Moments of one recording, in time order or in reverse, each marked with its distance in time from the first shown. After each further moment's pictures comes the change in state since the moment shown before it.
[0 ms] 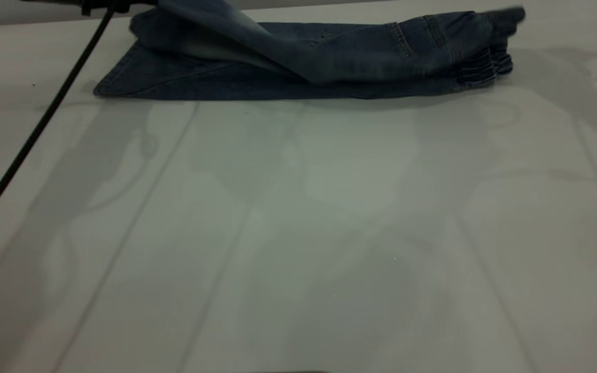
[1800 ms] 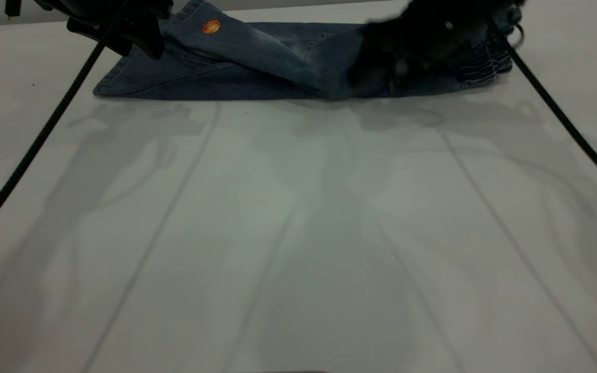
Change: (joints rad) left arm -0.048 -0.078 -0.168 -0.047 0.935 -0.107; right arm 0.288 0.201 -0.209 -0.568 0.081 0.387
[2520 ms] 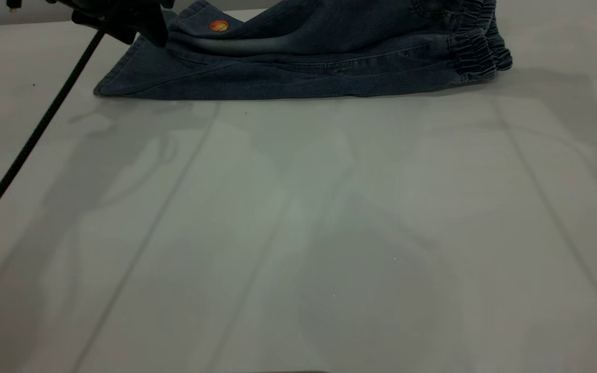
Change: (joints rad) left arm -0.002 0.000 0.000 -0.029 -0.086 0.000; right arm -0.204 -0.011 -0.259 -0.361 0.404 0.445
